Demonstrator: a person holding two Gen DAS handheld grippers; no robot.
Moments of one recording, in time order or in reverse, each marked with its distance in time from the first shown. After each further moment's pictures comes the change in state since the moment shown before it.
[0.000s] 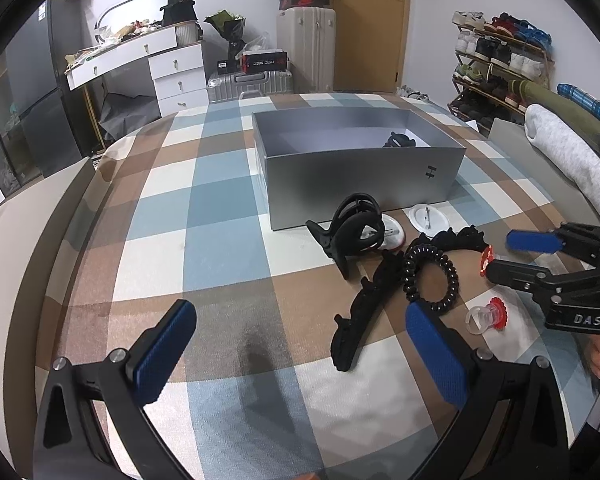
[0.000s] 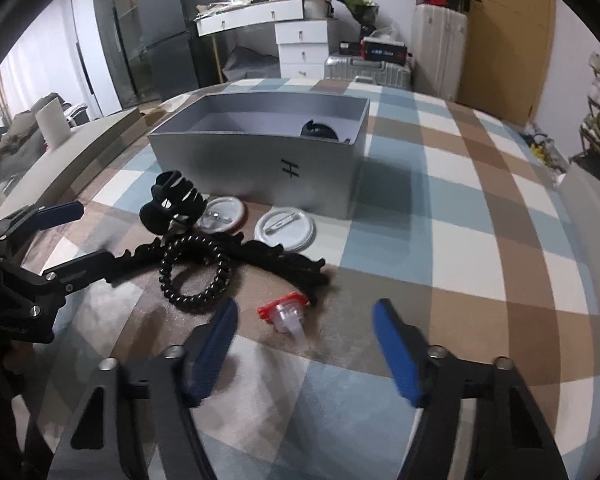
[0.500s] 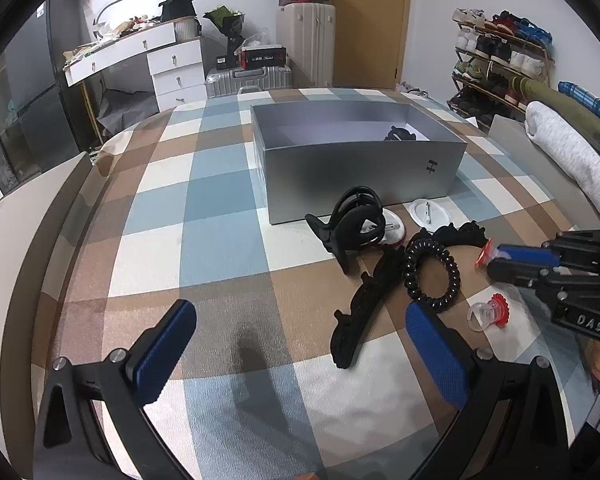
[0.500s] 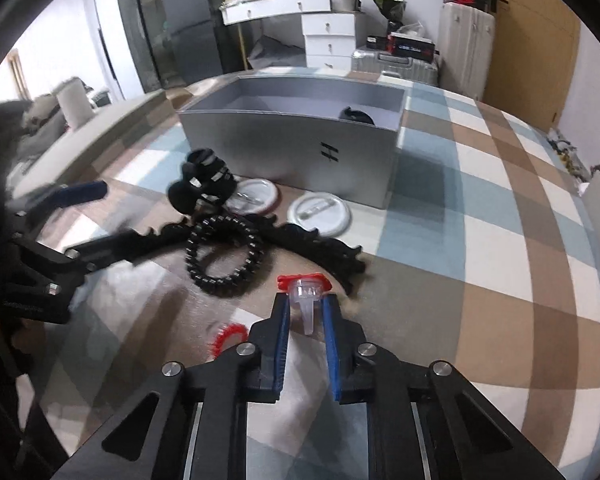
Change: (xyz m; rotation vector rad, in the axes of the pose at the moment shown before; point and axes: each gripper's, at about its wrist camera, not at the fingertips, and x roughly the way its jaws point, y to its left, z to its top) left arm 0.005 0.000 0.000 -0.003 0.017 -0.006; right arm 0.001 0.011 -0.004 -0.055 0.011 0.077
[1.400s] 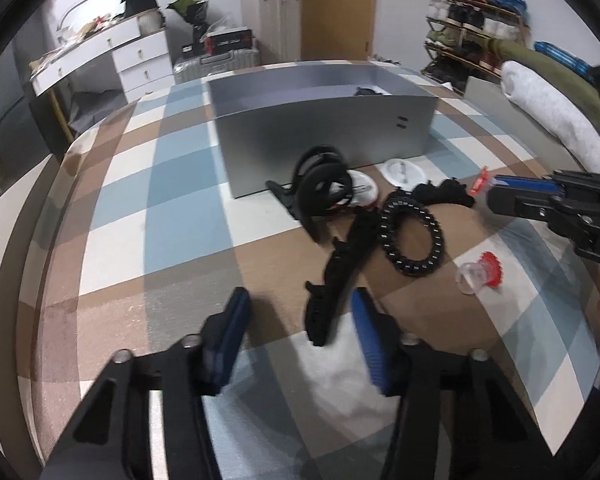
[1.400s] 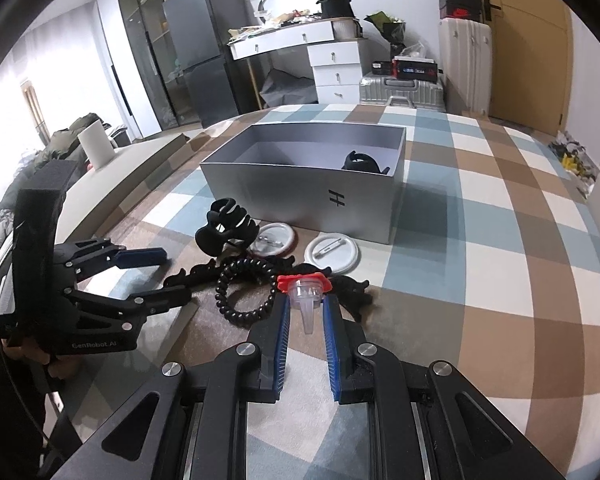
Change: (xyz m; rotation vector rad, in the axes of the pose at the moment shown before) left arm 0.006 -0.012 -0.008 0.105 0.081 -0.068; right arm -0.021 -0.005 0.006 0.045 -0.109 0.077
